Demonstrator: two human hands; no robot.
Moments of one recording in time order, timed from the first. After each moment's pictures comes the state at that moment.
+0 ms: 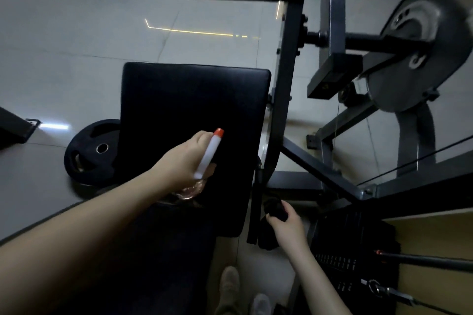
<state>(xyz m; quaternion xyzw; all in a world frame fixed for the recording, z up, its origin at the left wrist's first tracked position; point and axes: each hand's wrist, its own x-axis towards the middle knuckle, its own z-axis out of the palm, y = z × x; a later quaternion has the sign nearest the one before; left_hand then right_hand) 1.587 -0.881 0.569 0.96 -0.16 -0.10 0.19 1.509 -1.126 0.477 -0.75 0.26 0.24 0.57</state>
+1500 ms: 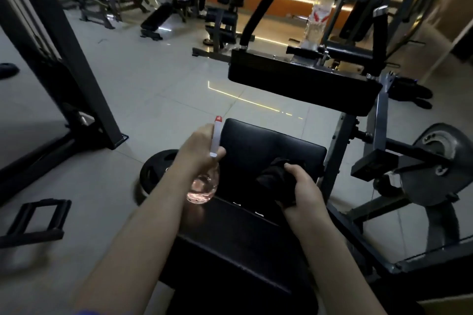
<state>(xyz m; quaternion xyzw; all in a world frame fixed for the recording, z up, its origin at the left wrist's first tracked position) 1.450 -0.727 0.746 0.94 0.11 0.14 0.30 1.452 -0.942 0.761 -0.53 0.18 0.21 0.80</state>
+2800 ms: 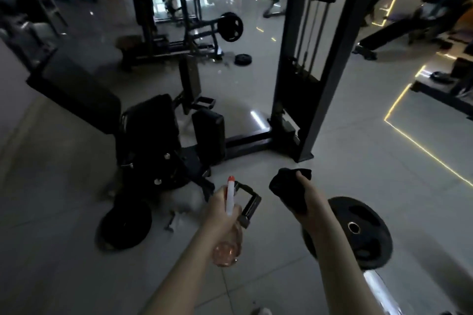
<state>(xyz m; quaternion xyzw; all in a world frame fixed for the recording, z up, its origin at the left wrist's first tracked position) 1.083 -0.250 0.668 0.72 0.53 0.21 0.40 1.264 -0.308 0.723 -0.55 0.01 0.56 0.63</state>
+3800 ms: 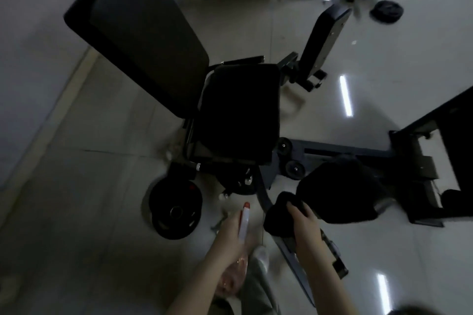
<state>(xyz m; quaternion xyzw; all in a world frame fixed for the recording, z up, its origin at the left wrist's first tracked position) 0.901 0.135 0.501 0.47 0.66 0.17 0.55 1.063 0.174 0.532 -0.70 -0.16 0.59 0.37</state>
